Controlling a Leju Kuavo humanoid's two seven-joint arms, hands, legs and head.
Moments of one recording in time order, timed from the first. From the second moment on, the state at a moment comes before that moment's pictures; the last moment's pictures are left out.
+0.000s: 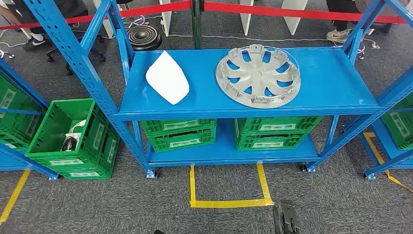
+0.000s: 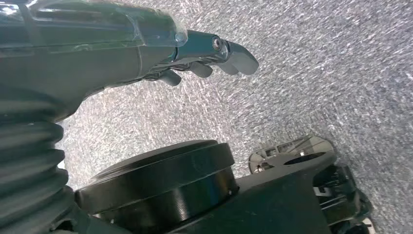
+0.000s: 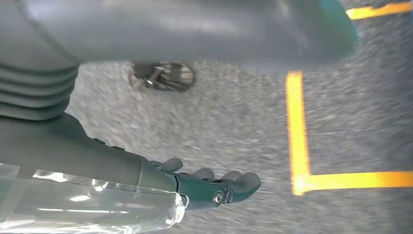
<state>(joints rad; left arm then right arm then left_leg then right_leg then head) -0.09 -0.04 -0.96 -0.28 0.44 0.49 0.11 -0.25 -0.09 0.63 -0.49 -0.60 -0.39 -0.16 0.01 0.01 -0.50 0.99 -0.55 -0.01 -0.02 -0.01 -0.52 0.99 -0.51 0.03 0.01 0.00</state>
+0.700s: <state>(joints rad) -0.10 -0.05 -0.98 -0.27 0.53 0.48 0.00 -0.26 -0.20 0.59 -0.92 0.03 -0.42 -0.05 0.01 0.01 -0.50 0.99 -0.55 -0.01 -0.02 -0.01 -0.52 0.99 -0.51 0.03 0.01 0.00</state>
